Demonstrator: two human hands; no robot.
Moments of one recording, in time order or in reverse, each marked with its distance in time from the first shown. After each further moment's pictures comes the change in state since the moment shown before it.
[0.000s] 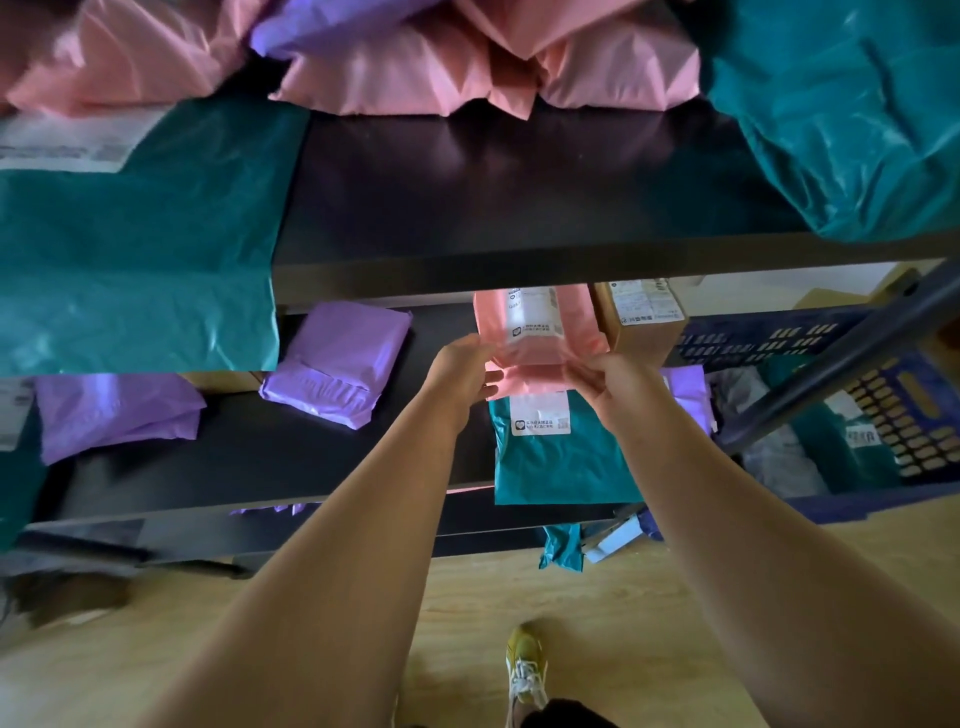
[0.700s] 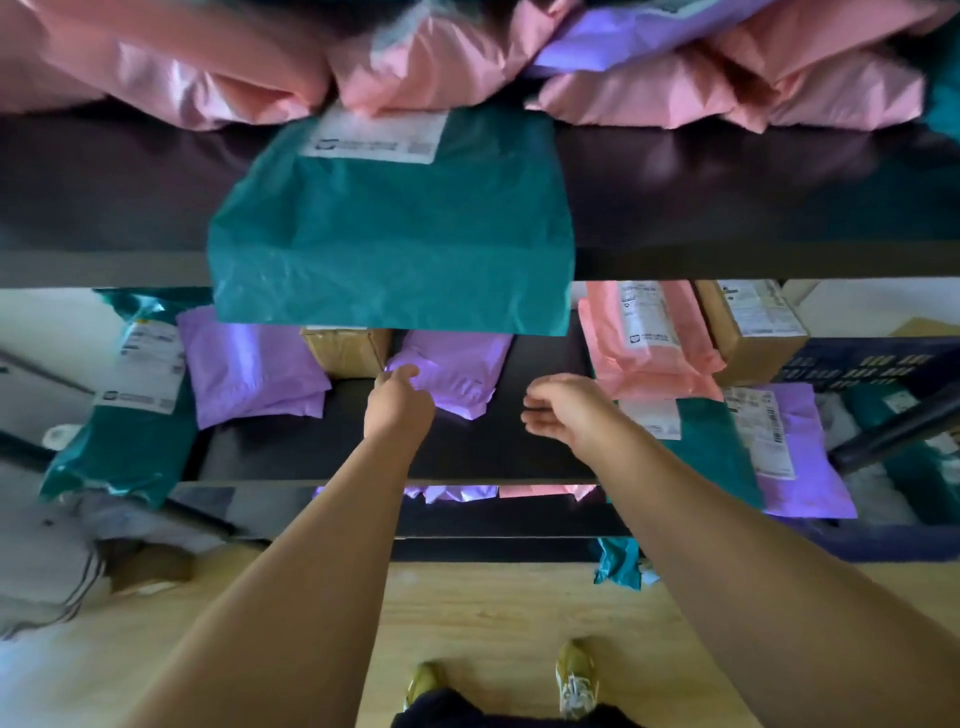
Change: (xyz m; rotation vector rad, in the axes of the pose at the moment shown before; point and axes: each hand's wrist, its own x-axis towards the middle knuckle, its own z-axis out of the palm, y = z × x) left_hand -0.008 -0.059 -0.195 0.722 0.460 0.091; right_hand -0.075 0.065 0.155 -0.409 -0.165 0.120
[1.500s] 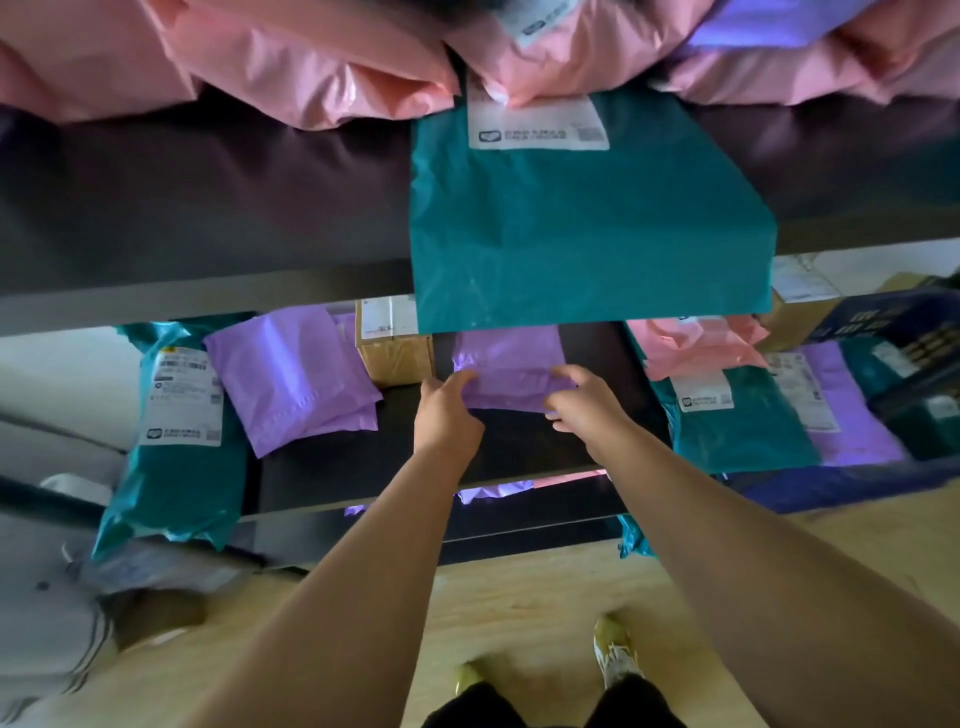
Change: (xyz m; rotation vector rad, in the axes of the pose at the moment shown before) left_hand 0.014 -0.046 -0.031 -0.034 -0.156 0.267; right_hand 0.005 0.023 0.086 -0.359 0.247 -0.134
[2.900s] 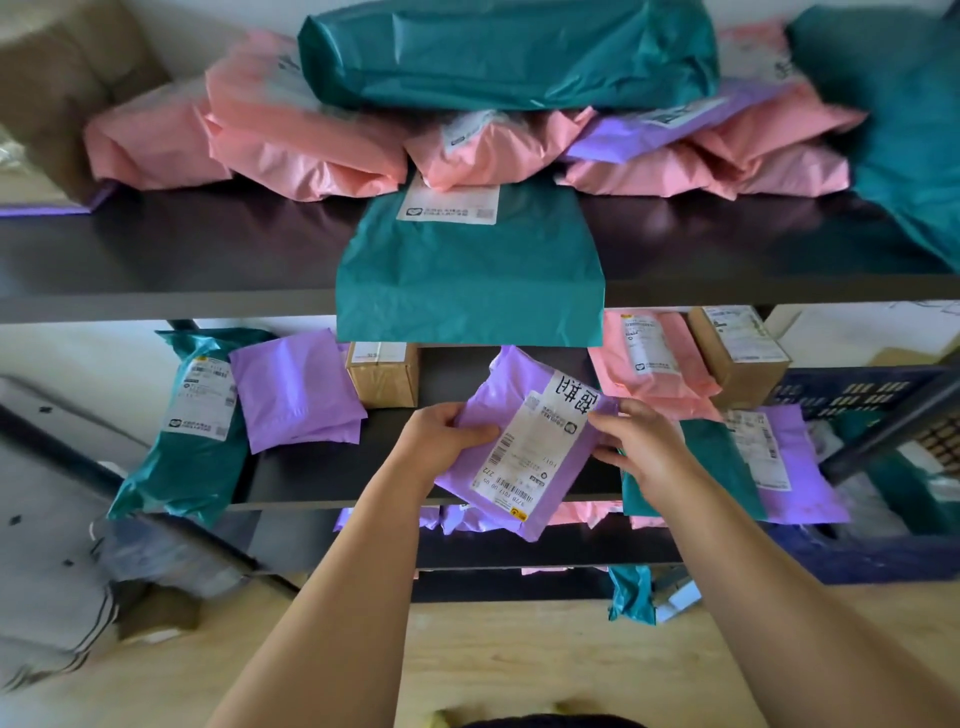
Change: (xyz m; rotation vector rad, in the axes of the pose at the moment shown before) left_hand -0.064 0.066 -0.014 -0.447 -0.127 -0.090; right_hand -0.040 0.028 -0.126 0.388 -0.114 -0.109
